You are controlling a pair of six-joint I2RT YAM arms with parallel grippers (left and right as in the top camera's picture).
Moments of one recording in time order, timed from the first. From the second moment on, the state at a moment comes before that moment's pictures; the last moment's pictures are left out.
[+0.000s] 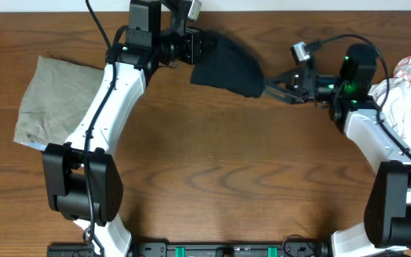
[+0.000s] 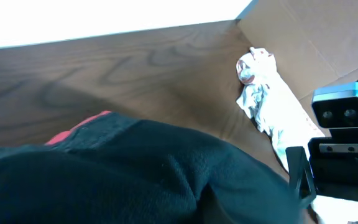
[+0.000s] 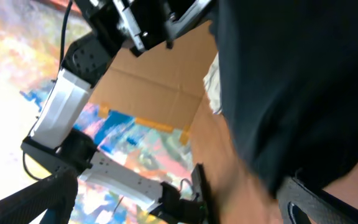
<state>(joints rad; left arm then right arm) -0.22 1.88 1.61 -0.35 0.76 -0.17 -0.04 1.70 1.00 0.36 -1.52 0.89</state>
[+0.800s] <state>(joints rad) -0.39 2.00 1.61 -0.26 0.42 -0.26 0.01 1.70 0.91 0.35 -1.51 0.73</state>
